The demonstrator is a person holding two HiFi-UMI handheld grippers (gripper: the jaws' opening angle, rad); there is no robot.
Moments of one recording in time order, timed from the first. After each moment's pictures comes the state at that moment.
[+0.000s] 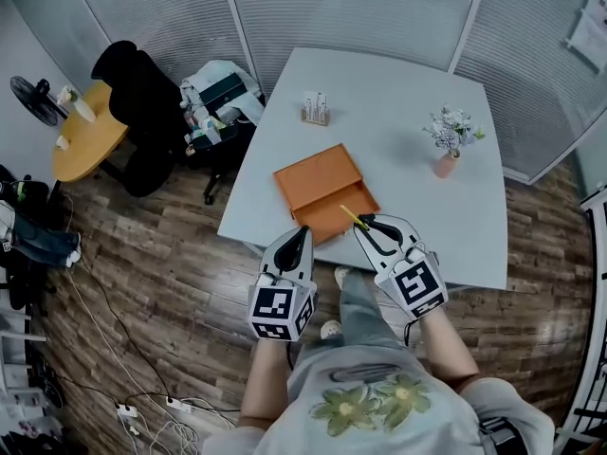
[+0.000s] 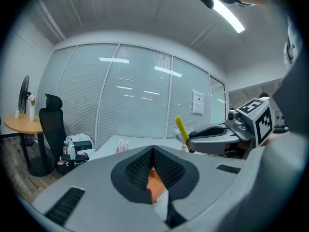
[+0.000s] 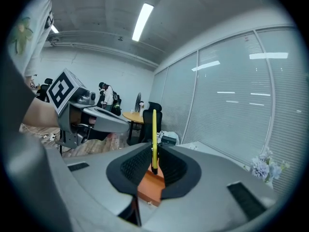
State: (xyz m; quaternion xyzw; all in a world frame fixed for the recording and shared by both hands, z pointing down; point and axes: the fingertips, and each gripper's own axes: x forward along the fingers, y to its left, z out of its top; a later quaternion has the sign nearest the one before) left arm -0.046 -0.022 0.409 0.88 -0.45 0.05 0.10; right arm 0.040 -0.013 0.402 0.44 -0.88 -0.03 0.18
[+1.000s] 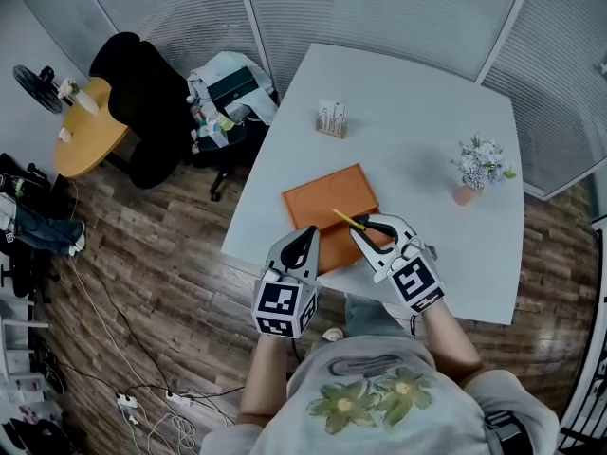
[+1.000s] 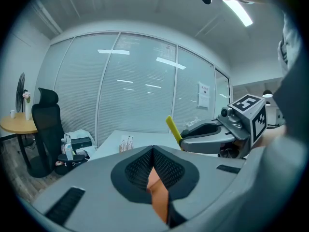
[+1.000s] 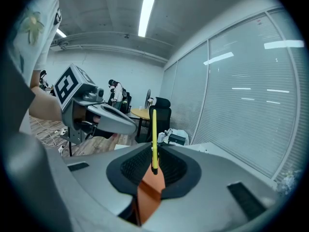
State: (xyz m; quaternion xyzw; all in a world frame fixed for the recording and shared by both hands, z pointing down) left arm -0.033 -0.136 0.440 0.88 -0.45 0.09 0.12; right arm 0.028 -0.134 0.435 0.36 -0.91 -0.03 0.21
